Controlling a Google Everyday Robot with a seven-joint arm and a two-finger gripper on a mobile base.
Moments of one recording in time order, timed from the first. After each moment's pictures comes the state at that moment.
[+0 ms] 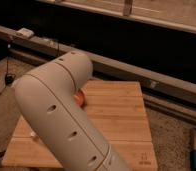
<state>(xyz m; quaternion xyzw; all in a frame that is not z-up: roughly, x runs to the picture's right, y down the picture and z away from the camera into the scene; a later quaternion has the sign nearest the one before) -0.333 0.175 0.830 -0.31 0.27 0.66 0.63</state>
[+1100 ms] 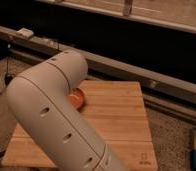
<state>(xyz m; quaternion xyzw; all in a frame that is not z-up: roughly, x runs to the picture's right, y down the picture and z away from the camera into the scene) -0.341 0.182 0.823 -0.31 0.25 0.65 0.64</state>
